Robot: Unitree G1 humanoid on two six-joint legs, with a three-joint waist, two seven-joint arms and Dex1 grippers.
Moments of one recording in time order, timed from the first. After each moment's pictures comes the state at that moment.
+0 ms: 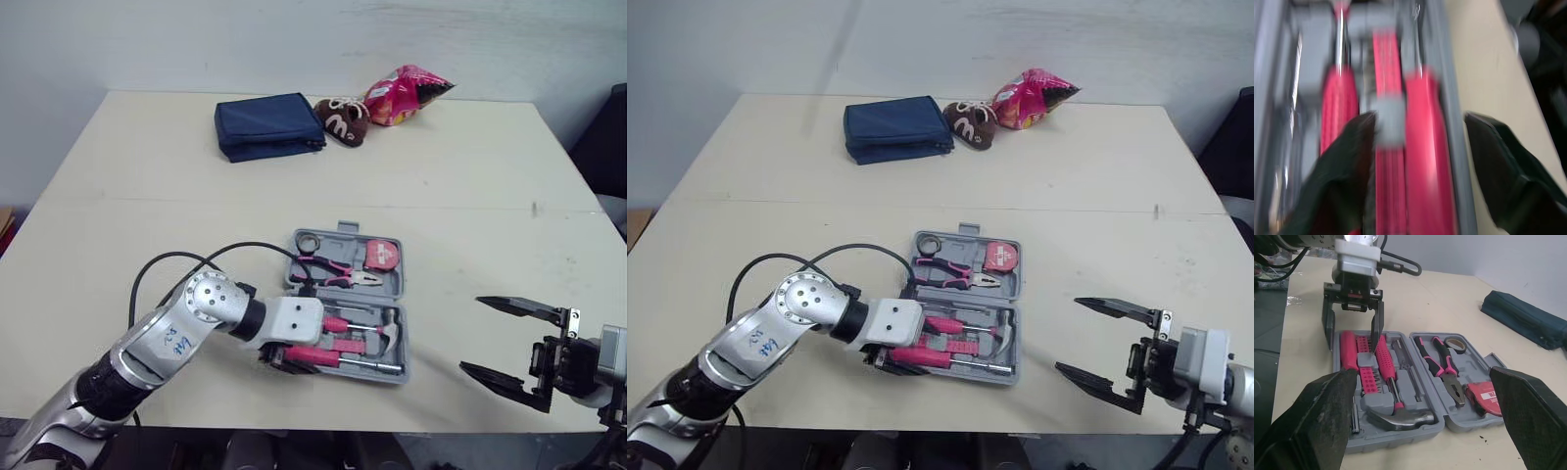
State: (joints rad) left arm -0.49 0.72 -0.42 -0.53 -0.20 0.62 -1.13; right arm 0.33 -0.70 -0.48 -0.38 0.70 -0.13 1.32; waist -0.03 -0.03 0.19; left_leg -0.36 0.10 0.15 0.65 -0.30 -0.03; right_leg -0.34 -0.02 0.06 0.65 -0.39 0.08
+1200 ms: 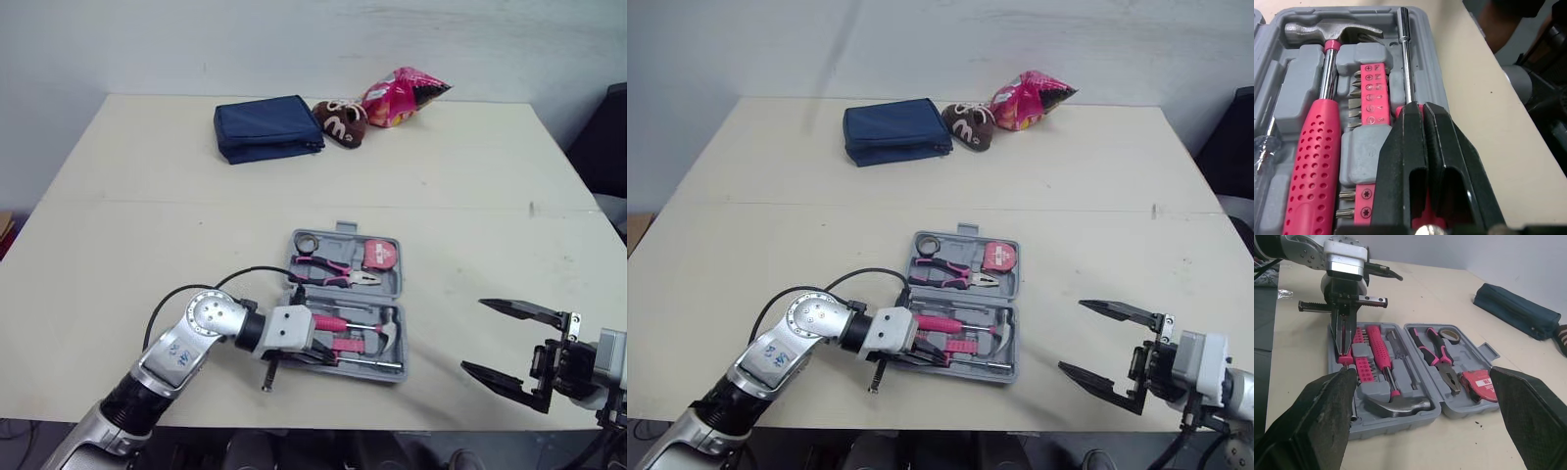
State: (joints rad) left arm -0.35 0.60 -0.42 -0.27 -0.15 0.30 -1.12; right arm 0.34 -0.67 -0.48 -0.34 0.67 -0.17 1.32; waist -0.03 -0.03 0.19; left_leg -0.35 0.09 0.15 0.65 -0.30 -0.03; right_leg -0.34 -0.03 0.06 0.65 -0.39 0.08
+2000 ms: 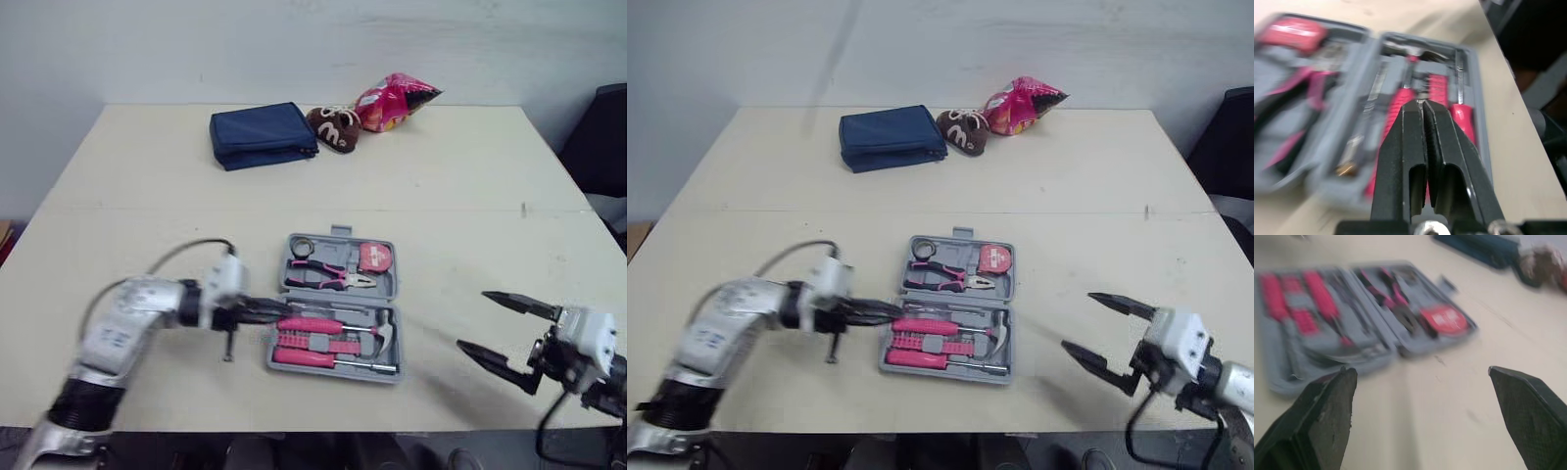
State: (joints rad) left arm -0.26 0.76 0.01 -0.22 -0.49 0.38 -1.17; right arm 0.33 -0.74 -0.45 -0.34 0.49 0.07 1.03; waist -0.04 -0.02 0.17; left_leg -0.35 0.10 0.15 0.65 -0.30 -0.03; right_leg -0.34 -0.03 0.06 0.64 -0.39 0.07
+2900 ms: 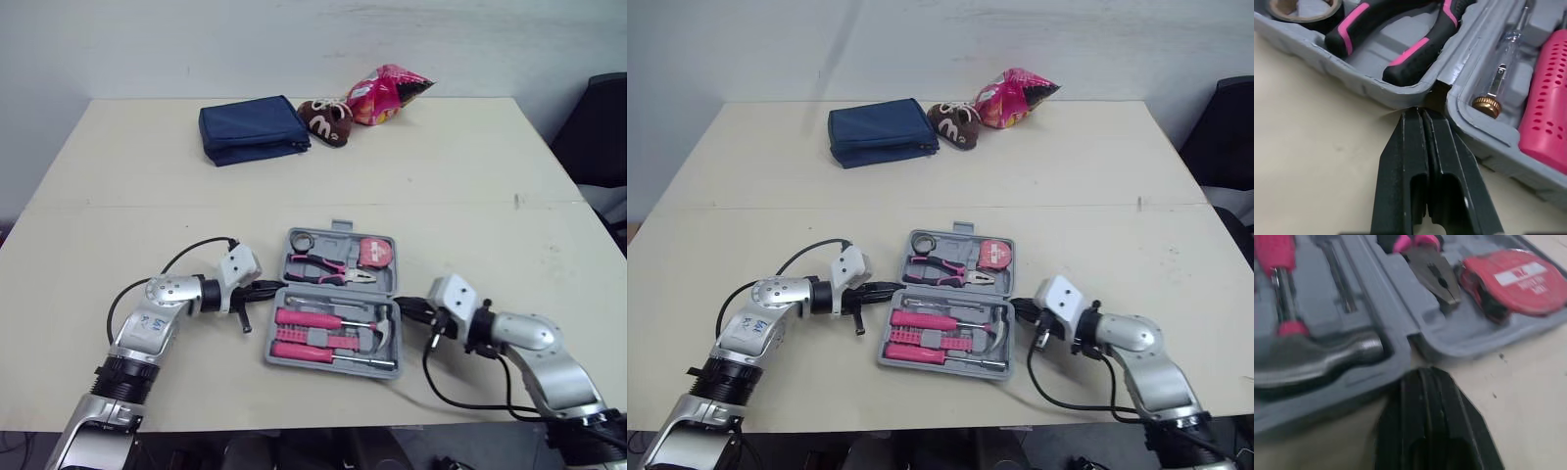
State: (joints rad) left arm -0.39 0.57 -0.13 0.10 -0.21 0.31 -0.96; right arm -0.12 -0.63 0.05 -0.11 0.18 0.16 0.89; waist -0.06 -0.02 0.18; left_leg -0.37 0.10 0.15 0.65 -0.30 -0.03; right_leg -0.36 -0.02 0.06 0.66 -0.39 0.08
